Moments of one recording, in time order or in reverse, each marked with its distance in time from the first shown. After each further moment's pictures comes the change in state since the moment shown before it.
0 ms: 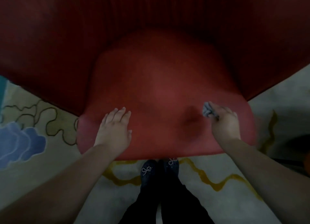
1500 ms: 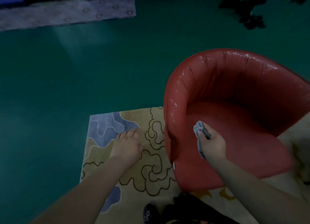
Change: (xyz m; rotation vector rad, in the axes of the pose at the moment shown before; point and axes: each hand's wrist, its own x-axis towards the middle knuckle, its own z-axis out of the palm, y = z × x) left_hand -0.111 -0.349 -0.337 0.098 0.152 0.173; right_hand -0.113 -0.542 -0.021 0.616 0.144 0.291
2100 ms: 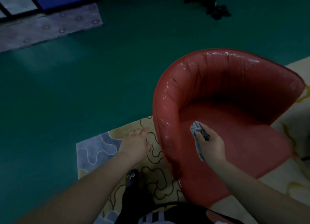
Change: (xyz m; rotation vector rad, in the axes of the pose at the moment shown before) left_hand 0.155 0.019 -0.036 0.028 -0.125 0.272; right_hand 0.070 -0.029 0.020 0.104 0.168 0.086
